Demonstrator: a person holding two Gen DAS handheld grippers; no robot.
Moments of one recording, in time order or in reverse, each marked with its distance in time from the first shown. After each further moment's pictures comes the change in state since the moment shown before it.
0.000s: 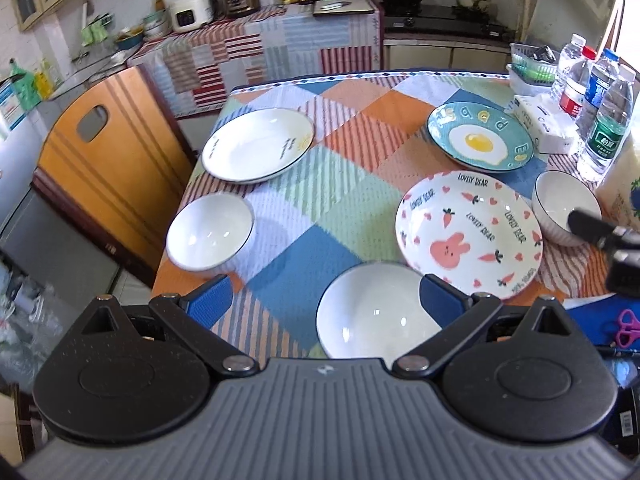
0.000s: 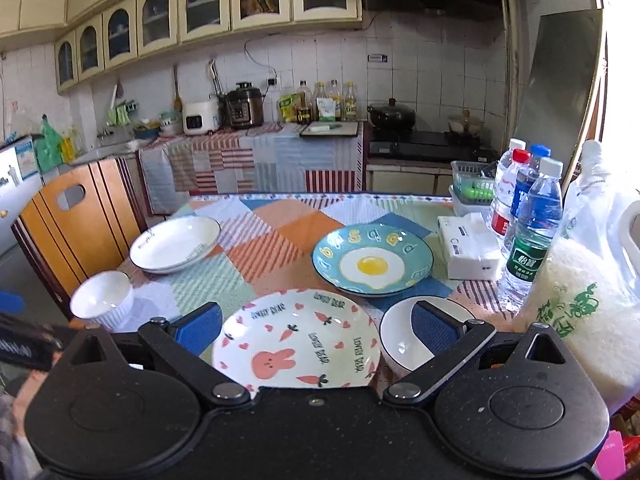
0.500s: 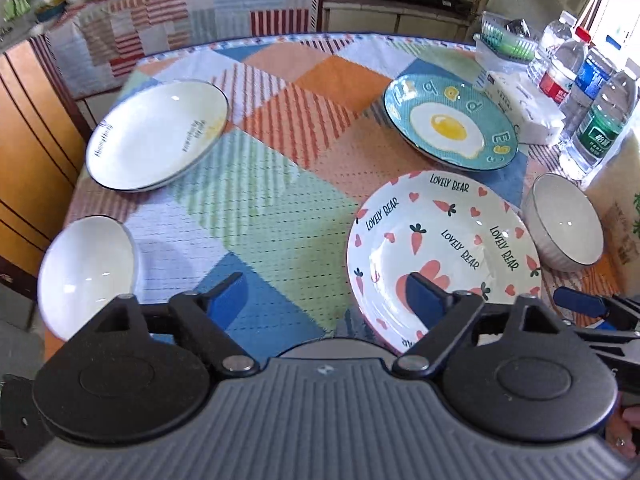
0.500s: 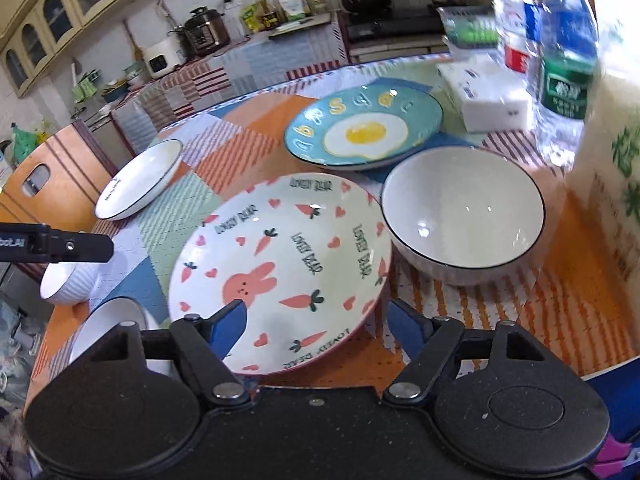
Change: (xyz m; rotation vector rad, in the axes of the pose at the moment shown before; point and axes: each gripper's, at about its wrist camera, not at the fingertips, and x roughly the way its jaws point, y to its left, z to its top) left arm 0.139 -0.016 0.043 0.010 0.121 -0.235; right arm 0.096 -0.038 -0.055 0.270 0.273 0.070
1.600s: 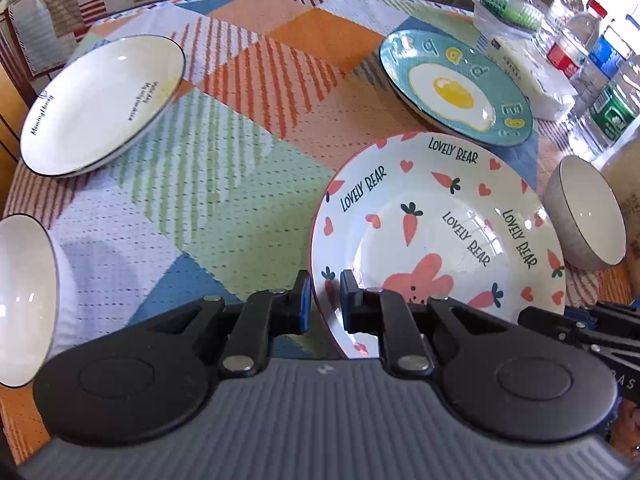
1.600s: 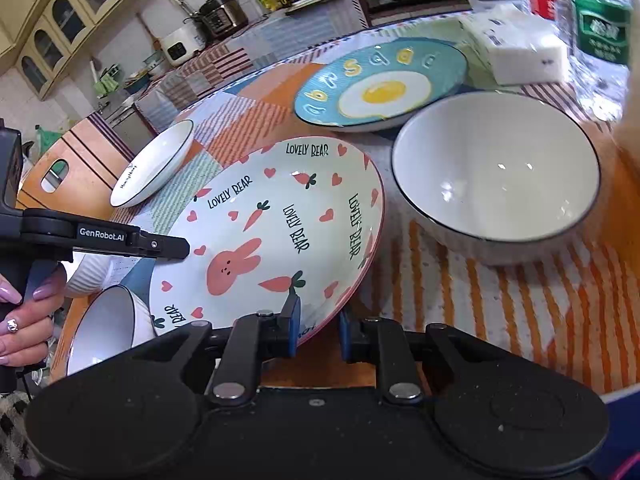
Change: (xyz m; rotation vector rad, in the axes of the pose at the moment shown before) left arm 0.061 0.011 0.009 0.002 0.086 -0.080; right arm 0.034 -0.013 0.006 0.004 0.059 0.148
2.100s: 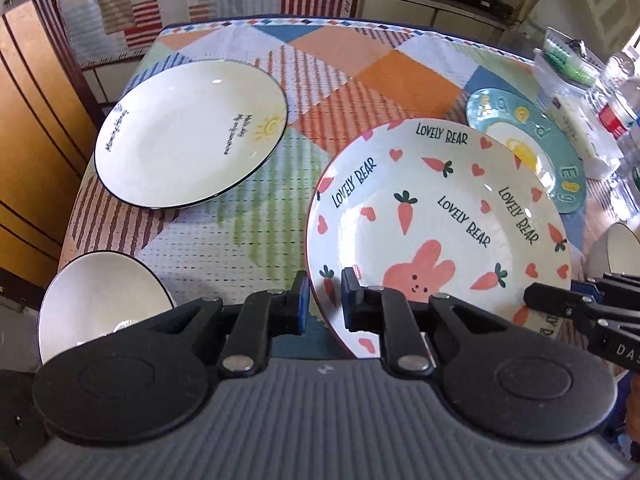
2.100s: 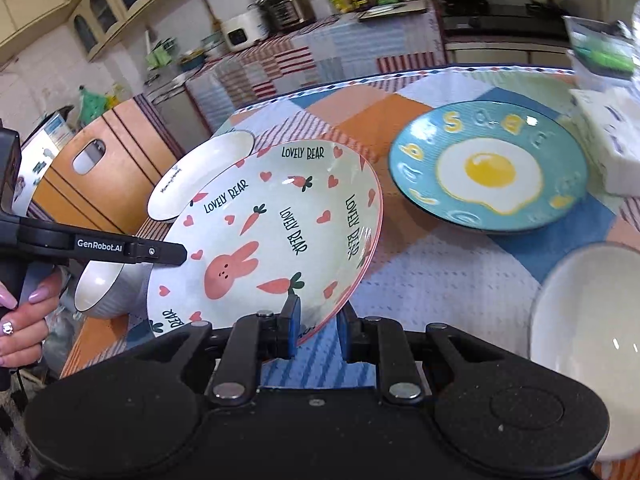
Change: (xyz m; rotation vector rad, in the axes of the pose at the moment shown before) left arm -0.015 0.065 0.029 -0.098 -0.032 0.088; right arm 0.047 0.052 0.072 -0.187 0.032 0.091
